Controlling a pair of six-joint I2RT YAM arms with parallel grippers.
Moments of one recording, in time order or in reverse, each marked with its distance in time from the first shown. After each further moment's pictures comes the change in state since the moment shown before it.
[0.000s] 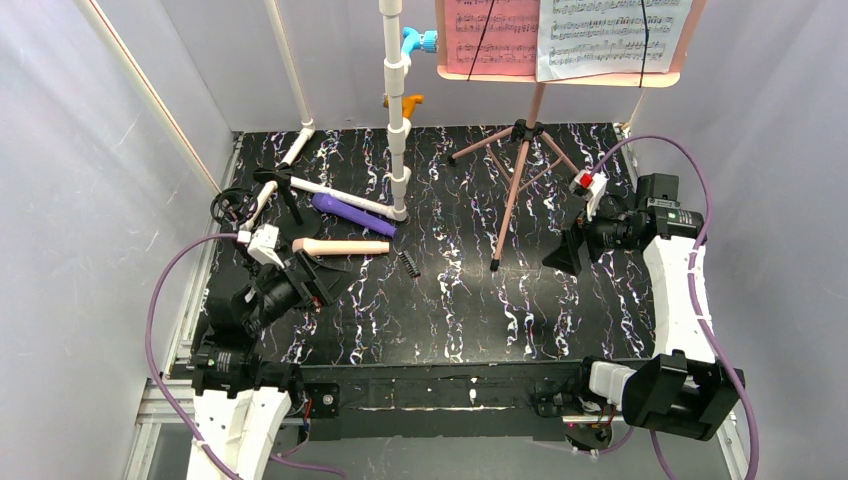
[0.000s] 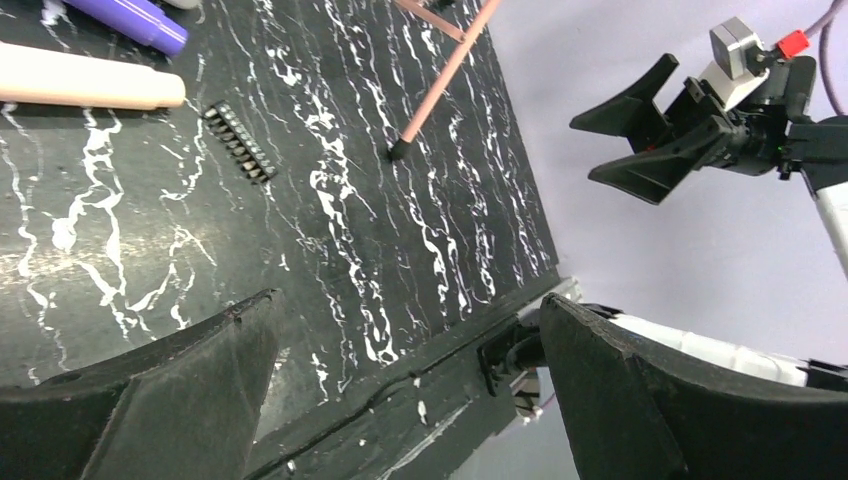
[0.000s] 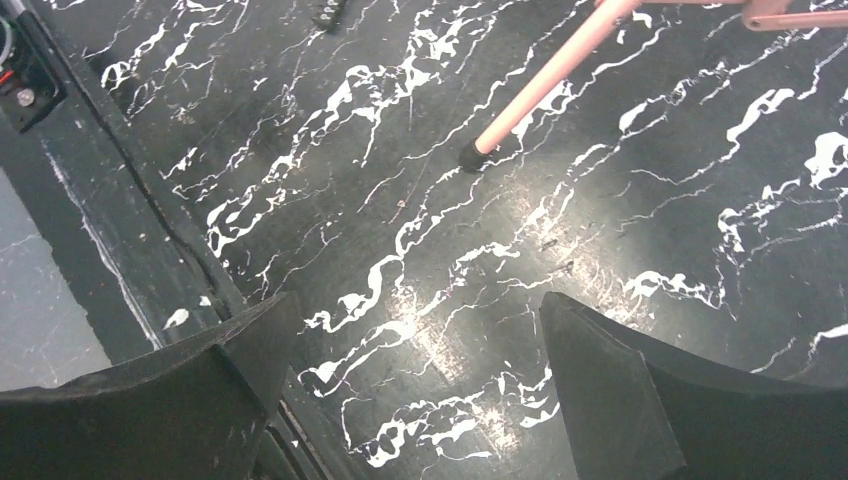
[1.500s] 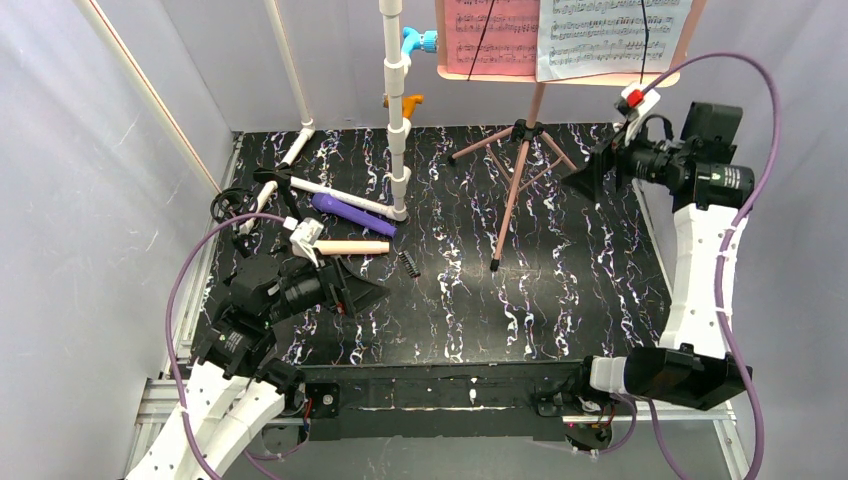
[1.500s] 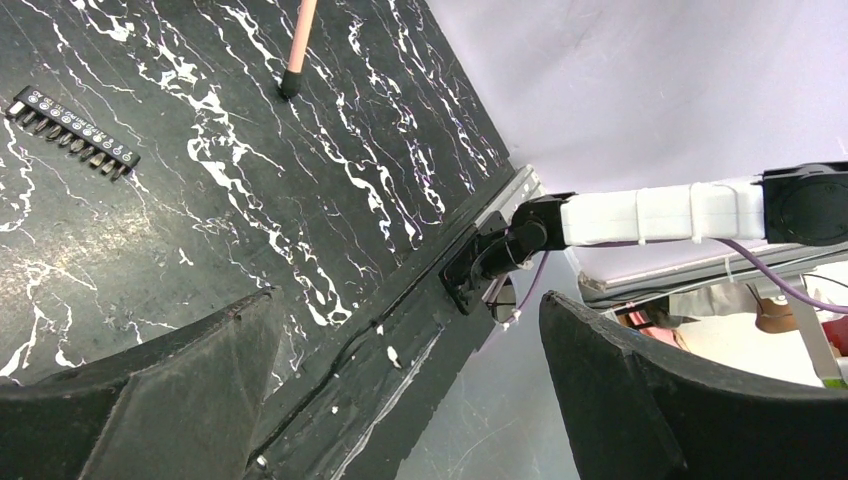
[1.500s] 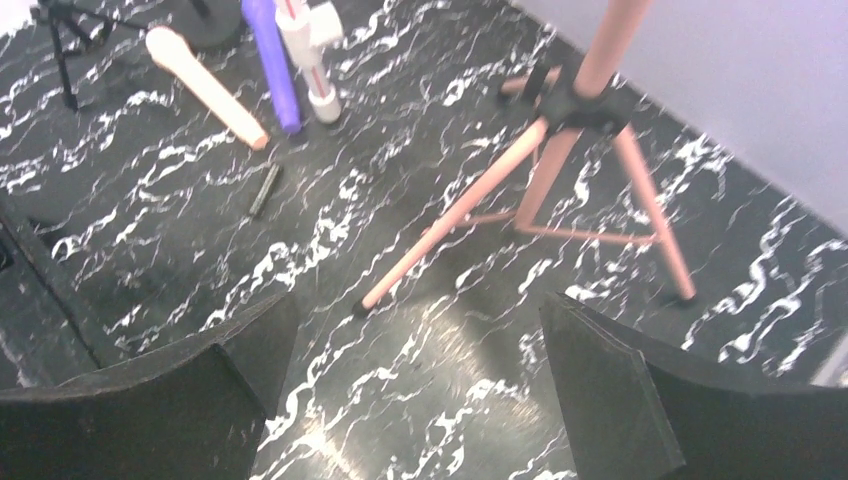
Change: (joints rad) left arm -0.370 0.134 -0.010 0.198 -0.032 0.012; right arm -0.024 0.101 0.473 0.105 -0.003 0.259
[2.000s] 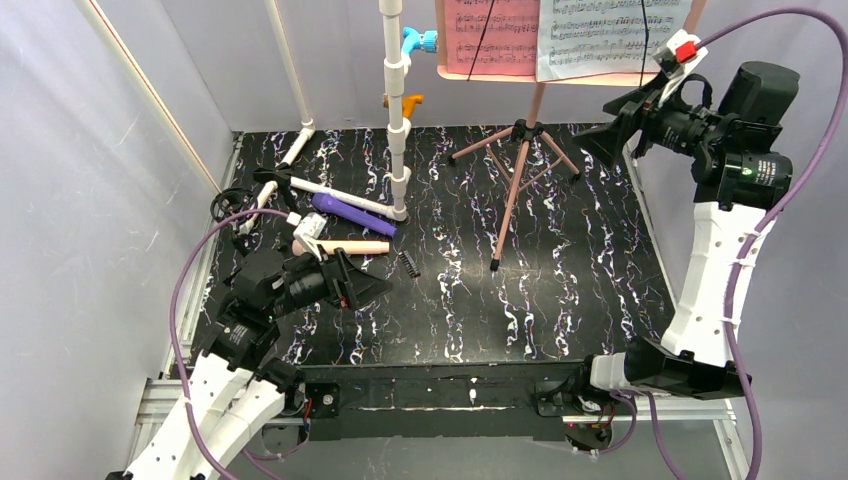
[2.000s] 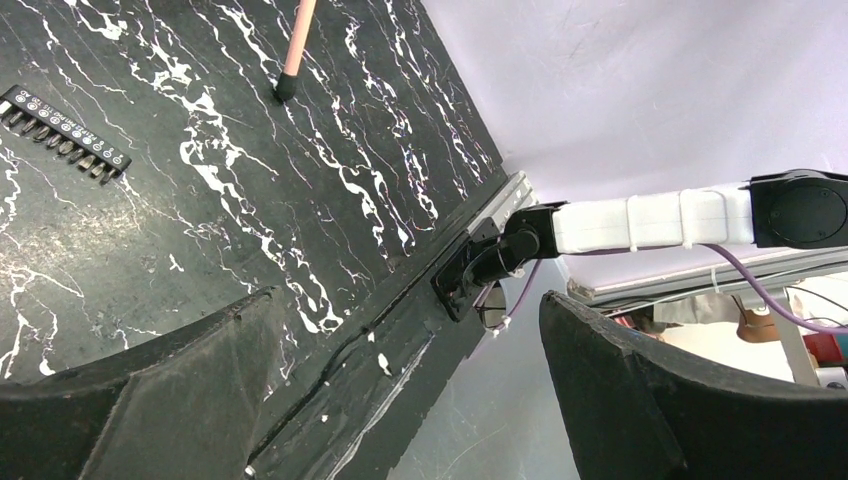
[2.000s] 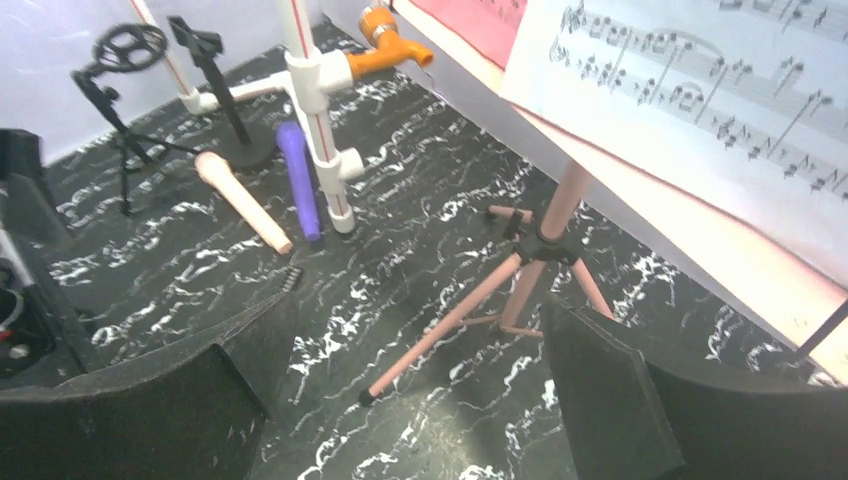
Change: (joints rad) left arm 0.000 0.041 0.000 0.036 0.002 -0.033; right arm -0.021 0.074 0.335 0.092 -0.091 0.230
